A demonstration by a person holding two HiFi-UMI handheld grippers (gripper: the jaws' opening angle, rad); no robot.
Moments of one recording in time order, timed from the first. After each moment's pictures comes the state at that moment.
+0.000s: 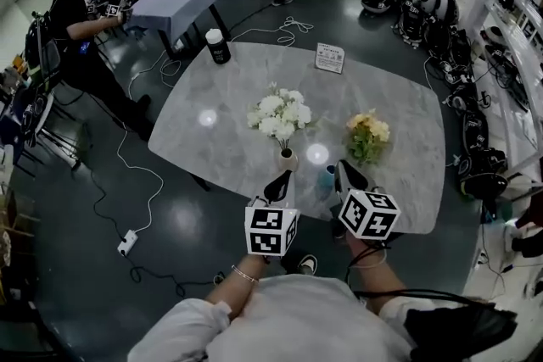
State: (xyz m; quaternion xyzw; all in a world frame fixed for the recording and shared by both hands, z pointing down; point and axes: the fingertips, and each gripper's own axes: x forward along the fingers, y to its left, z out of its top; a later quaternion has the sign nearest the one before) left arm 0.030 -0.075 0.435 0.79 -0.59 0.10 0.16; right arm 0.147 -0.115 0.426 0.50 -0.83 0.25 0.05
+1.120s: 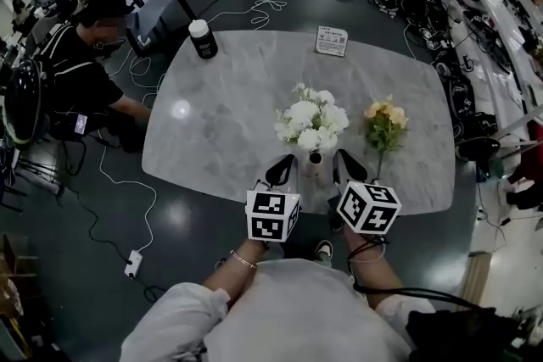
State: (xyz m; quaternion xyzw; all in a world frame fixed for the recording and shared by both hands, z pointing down) left arm -0.055 -0.143 0.460 0.84 -0.50 0.11 0.18; right arm 0.052 -0.150 0.440 0.57 -0.77 0.26 0.06
